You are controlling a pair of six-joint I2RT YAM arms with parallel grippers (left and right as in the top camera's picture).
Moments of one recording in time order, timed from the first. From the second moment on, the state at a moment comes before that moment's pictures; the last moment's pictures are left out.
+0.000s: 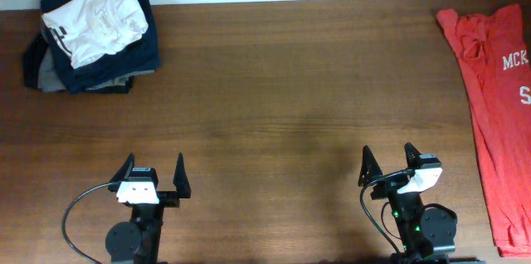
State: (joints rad) left arm 0.06 0.01 0.01 -0.07 0.10 -0.02; right arm 0.04 0.01 0.01 -0.07 -0.09 0.21
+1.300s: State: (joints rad) left arm 0.06 0.01 0.01 -0.07 0.09 -0.02; right arm -0.03 1.00 0.98 0.00 0.04 -0.02
